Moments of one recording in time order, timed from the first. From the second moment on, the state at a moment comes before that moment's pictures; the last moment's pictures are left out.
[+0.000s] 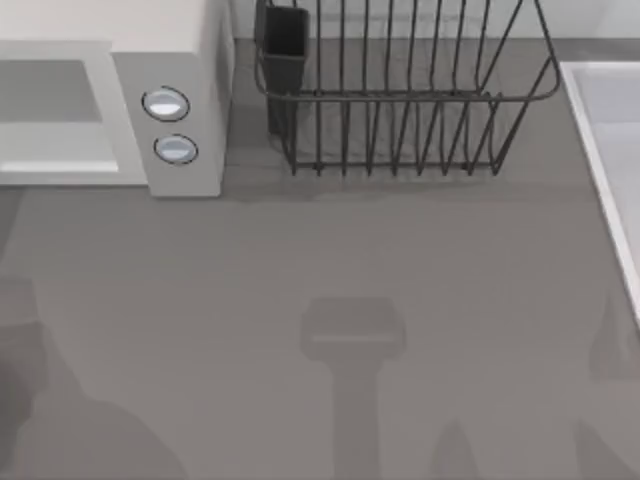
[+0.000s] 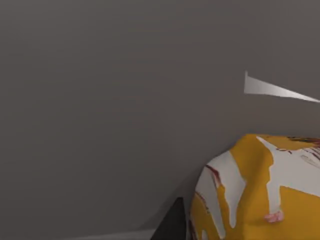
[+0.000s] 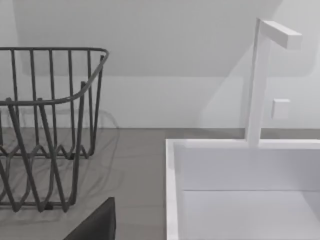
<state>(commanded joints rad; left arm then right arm) 0.43 1.82 0.86 -0.62 0.00 1.39 0.00 0.00 0.00 0.00 0.00 0.00</state>
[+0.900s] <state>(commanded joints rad) 0.42 1.66 1.05 -0.97 0.01 1.37 0.00 0.00 0.00 0.00 0.00 0.00</state>
